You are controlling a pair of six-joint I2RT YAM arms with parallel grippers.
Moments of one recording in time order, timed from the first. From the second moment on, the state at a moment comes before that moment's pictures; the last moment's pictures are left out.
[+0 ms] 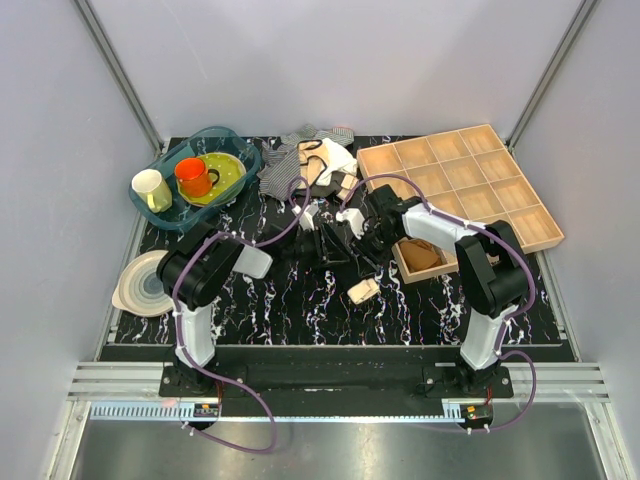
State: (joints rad) left arm -0.55 1.92 0.79 0.67 0.59 -0.93; right arm 0.49 1.85 1.23 -0.67 -0.52 -0.45
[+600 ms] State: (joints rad) left arm -0.55 1.97 0.87 0.54 0.59 -0.88; right arm 0.48 1.61 1.23 -0.88 -0.72 -1.00
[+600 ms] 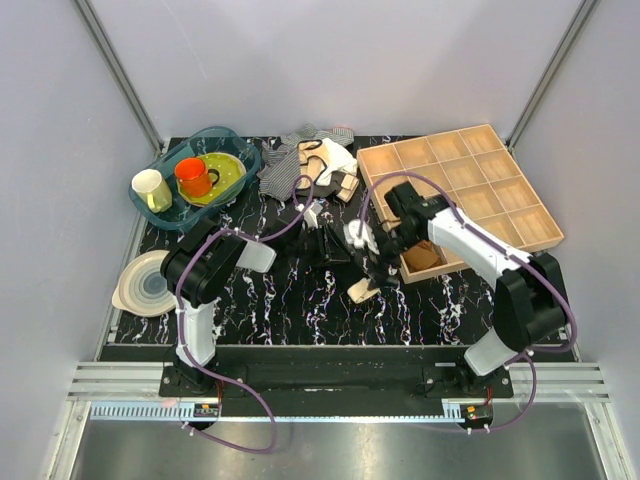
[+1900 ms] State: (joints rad) left arm -0.50 1.68 0.81 0.38 0.49 -0.73; right arm 0.59 1.65 0.88 -0.50 -0.52 -1.65
